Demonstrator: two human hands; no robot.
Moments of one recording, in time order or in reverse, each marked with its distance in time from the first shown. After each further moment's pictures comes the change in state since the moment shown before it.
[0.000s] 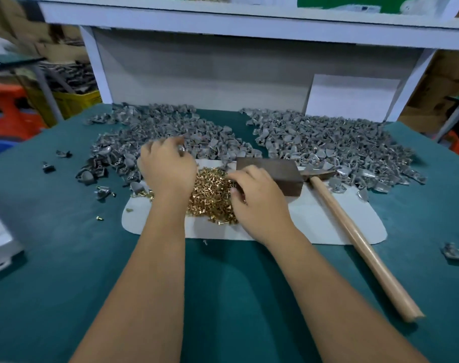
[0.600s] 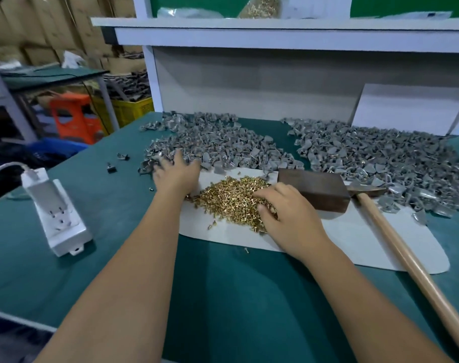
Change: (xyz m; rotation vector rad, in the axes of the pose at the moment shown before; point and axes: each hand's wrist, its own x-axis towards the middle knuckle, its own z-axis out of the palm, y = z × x) left_hand 0.055 -0.073 -0.017 0.155 -0.417 -0.314; right_hand 0.001 -0.010 0.006 0.053 -0.150 -0.040
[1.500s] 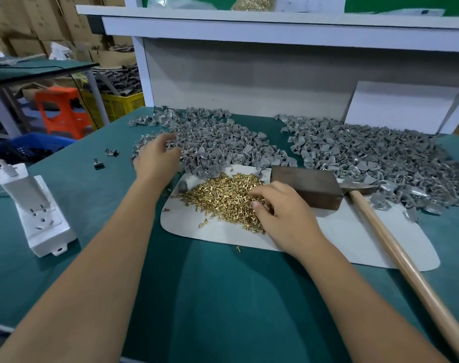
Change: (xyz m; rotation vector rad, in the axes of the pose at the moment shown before) left_hand 0.010 -0.008 -0.017 -0.248 0.192 0.225; right_hand -0.001 0.004 -0.001 0.075 -0.003 0.068
